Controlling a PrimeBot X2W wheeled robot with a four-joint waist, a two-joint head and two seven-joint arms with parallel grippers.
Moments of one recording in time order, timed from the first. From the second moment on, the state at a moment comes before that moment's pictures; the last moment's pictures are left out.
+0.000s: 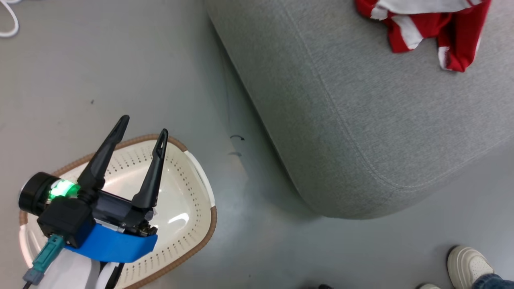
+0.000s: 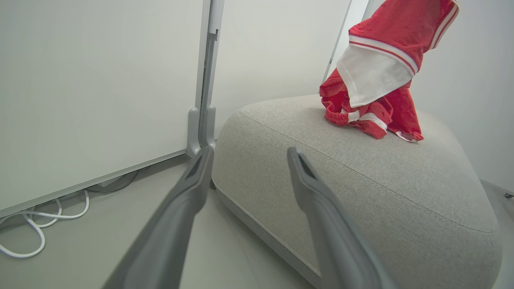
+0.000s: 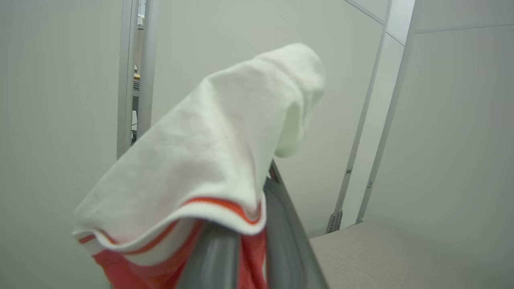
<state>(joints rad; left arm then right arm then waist) -0.20 0.39 -0.29 -0.08 -0.30 -0.13 -0.26 -1.16 -0.36 -0.28 0.37 0.25 0.13 0.06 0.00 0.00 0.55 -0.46</state>
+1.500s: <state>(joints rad) -0.23 0.35 -0.32 -0.04 -0.32 -0.12 -0.26 -1.01 -0.36 -0.28 1.04 0.13 0.13 -0.14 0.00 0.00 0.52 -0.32</state>
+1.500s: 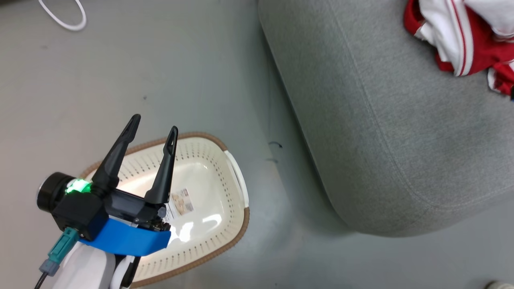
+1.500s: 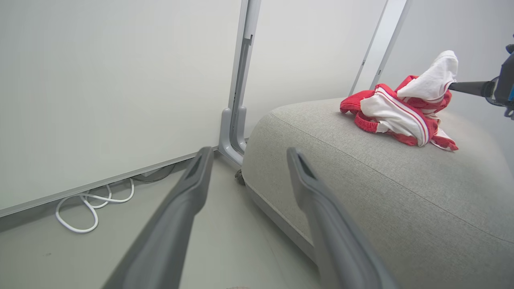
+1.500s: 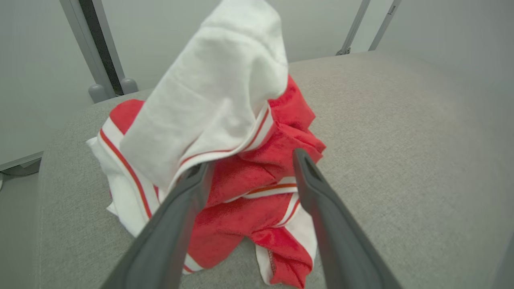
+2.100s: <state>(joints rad) -0.08 0.21 -0.21 0.13 -0.35 -0.13 -0.26 -0.69 -0.35 -0.06 0.77 0.24 0.13 -0.20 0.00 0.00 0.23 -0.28</state>
